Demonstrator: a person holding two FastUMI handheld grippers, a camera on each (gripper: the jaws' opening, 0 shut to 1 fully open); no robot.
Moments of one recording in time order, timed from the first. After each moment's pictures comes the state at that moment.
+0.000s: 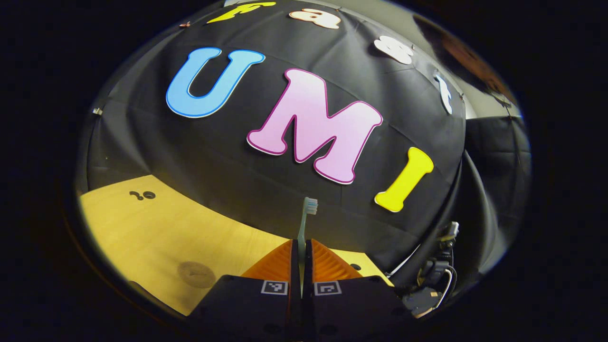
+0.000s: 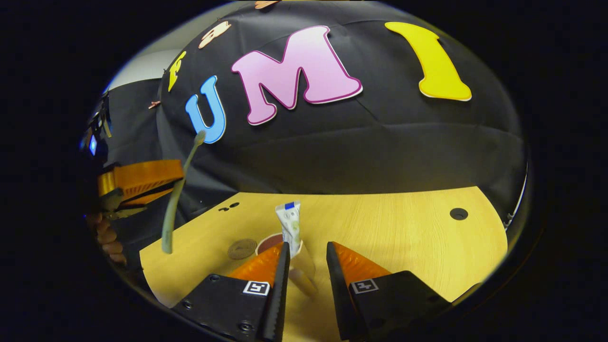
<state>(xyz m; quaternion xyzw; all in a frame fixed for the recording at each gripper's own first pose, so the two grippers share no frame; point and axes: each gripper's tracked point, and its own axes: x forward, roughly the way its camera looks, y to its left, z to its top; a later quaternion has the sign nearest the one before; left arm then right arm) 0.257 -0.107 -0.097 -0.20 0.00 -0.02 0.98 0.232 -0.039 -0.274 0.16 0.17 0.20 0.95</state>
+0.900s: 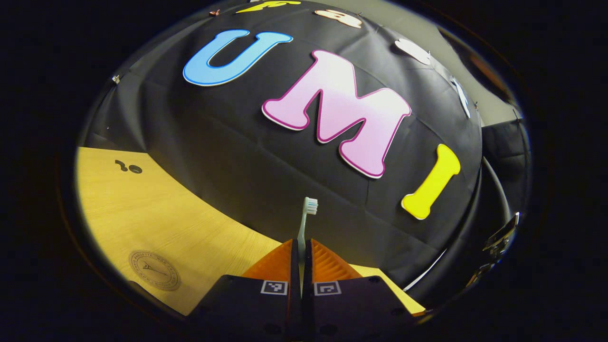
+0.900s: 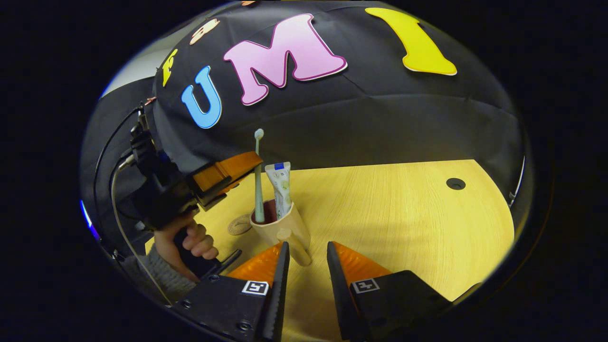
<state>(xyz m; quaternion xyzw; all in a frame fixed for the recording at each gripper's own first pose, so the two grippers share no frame) 0.357 -0.101 -0.185 -0.22 -0.04 0.02 0.97 0.201 -0.044 -0.315 0.17 0.22 0.21 0.94</state>
